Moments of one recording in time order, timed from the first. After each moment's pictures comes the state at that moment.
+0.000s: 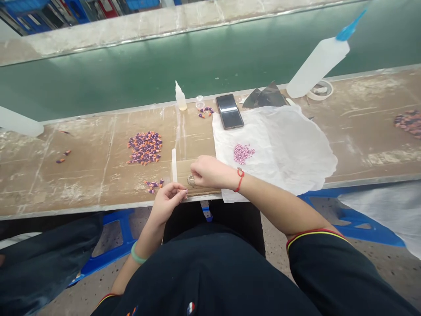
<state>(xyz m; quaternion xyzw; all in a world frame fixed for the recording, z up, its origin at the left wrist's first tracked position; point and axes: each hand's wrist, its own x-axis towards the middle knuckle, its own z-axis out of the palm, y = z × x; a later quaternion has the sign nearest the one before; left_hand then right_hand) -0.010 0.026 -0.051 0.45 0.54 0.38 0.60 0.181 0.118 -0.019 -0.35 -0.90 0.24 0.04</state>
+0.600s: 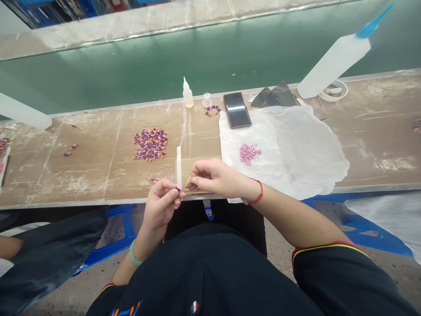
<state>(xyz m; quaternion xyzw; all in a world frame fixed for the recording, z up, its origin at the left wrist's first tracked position) -0.004 0.018 -0.014 0.31 0.44 0.52 0.66 0.189 0.086 0.024 -0.32 -0.68 0.62 0.20</state>
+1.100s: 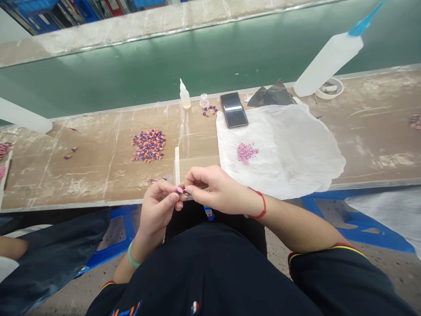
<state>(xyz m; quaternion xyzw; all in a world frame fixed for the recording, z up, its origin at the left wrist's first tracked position) 0.004 0.014 0.006 0.37 0.42 0.53 0.64 0.188 0.061 0.041 -0.33 -0.71 0.57 0.25</state>
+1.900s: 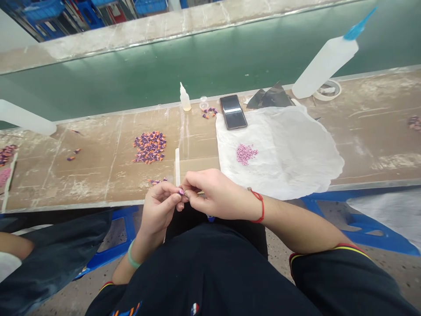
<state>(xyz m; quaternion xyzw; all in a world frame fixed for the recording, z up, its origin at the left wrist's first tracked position) 0.005 0.013 0.008 0.36 0.46 0.50 0.64 0.188 0.059 0.046 -0.29 -0.82 0.42 0.26</state>
